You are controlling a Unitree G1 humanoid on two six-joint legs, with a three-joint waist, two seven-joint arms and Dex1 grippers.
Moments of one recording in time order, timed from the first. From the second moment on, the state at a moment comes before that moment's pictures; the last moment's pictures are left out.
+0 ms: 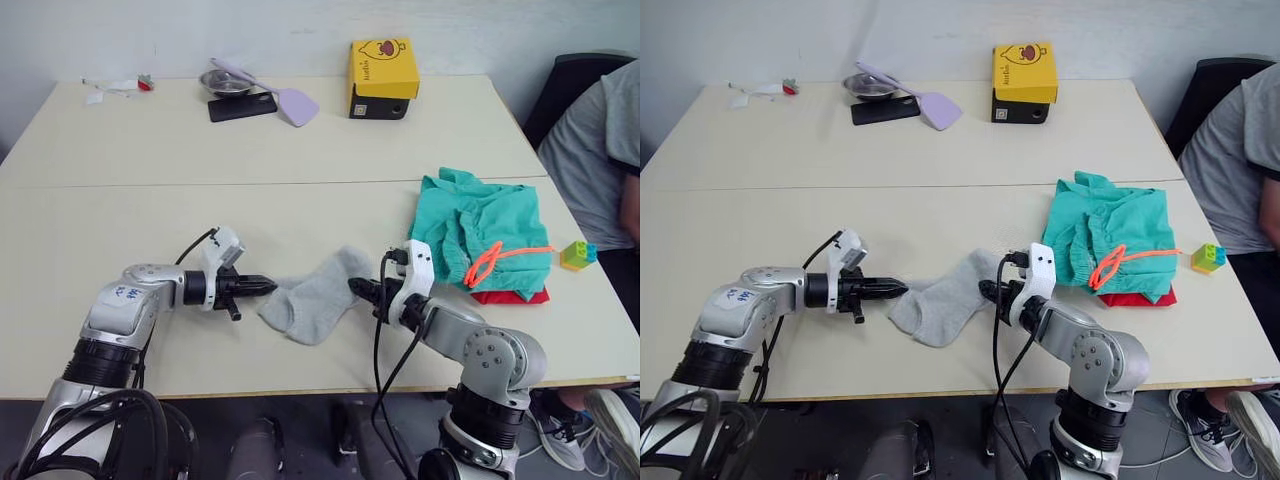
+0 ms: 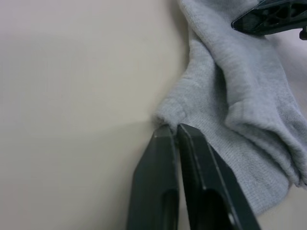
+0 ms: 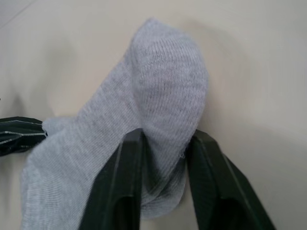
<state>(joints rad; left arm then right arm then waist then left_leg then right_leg) -0.46 0.68 -0.08 0.04 -0.45 0.78 -0.93 -0.37 0.14 -0.33 -0.51 0.49 1.47 0.09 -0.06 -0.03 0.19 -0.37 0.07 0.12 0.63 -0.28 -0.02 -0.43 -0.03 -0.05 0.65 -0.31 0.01</state>
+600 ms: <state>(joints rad) -0.28 0.65 0.07 -0.24 -0.61 1.03 -0.78 -0.59 -0.52 -0.04 -0.10 0.60 1.25 0.69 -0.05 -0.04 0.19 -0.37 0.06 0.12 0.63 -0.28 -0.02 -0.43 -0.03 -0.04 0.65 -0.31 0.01</state>
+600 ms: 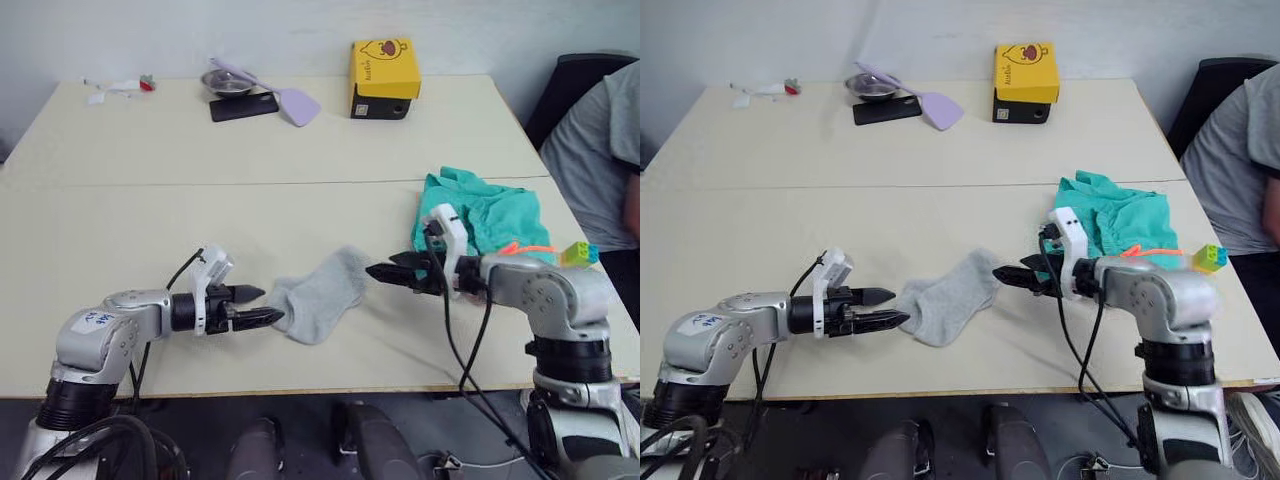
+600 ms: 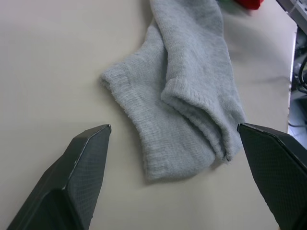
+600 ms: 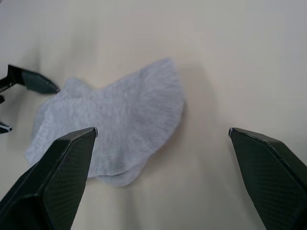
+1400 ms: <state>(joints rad) -0.29 0.62 -0.02 -0.30 -0.54 1.01 -0.65 -0.67 -0.52 0.09 0.04 0.56 1.23 0.79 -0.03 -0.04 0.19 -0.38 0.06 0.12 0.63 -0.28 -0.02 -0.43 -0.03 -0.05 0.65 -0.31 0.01</state>
